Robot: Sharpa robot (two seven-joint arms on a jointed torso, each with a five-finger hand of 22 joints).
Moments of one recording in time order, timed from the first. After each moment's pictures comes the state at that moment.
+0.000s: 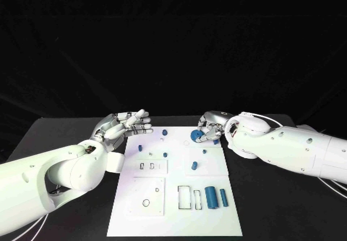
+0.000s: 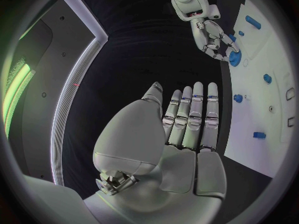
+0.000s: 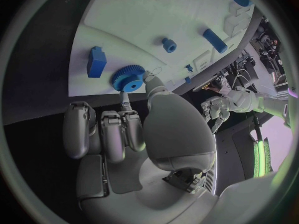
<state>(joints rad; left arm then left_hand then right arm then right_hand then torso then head) 1.23 -0.96 -0.03 1.73 0.05 -0.36 0.42 1.42 0.04 -0.01 0.24 0.16 0.94 0.21 0.13 0.07 1.03 0.16 0.13 0.07 1.02 0.13 0.22 0.13 0.17 0.81 0.27 0.38 0.16 1.33 -0.71 -0.11 1.34 -1.45 -0.21 -0.25 1.27 -0.11 0.01 0.10 0.31 0.84 0.16 0.34 0.21 1.46 0.07 1.51 1.31 1.47 0.00 1.57 1.31 0.07 1.40 0.11 1.39 1.31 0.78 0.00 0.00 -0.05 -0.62</state>
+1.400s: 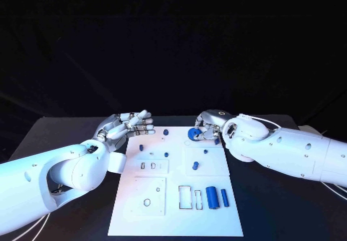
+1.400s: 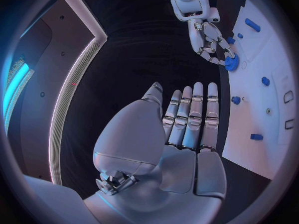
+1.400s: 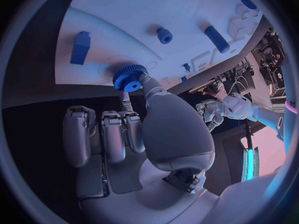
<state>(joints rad) 1.23 -0.96 -0.03 1.73 0.05 -0.36 0.40 1.42 0.04 -0.01 0.24 0.16 0.94 0.21 0.12 0.07 1.03 0.16 0.13 0.07 1.02 0.13 0.21 0.13 0.17 0.81 0.27 0.38 0.16 1.32 -0.70 -0.11 1.39 -1.56 -0.31 -0.26 1.32 -0.04 0.10 0.09 0.31 0.92 0.14 0.36 0.20 1.47 0.06 1.54 1.31 1.47 -0.01 1.57 1.31 0.05 1.45 0.10 1.45 1.31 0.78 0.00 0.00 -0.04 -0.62</state>
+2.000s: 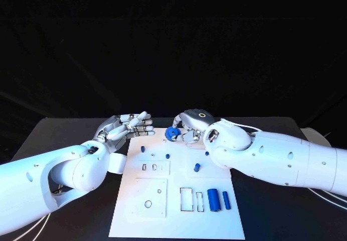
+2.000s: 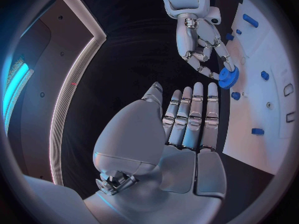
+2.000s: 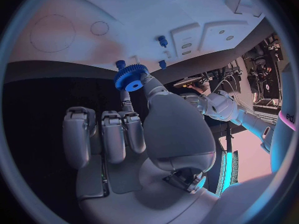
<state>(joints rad) 1.23 -0.96 -0.03 1.72 0.05 -0.36 0.41 1.43 0.04 -0.01 0.24 0.16 0.94 0.21 0.12 0.07 1.02 0.16 0.13 0.07 1.02 0.13 0.21 0.13 0.17 0.81 0.27 0.38 0.16 1.32 -0.59 -0.11 1.44 -1.67 -0.43 -0.26 1.30 -0.06 0.12 0.09 0.28 0.93 0.13 0.33 0.19 1.47 0.06 1.54 1.31 1.47 -0.01 1.57 1.31 0.05 1.46 0.09 1.46 1.31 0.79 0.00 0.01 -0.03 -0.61</state>
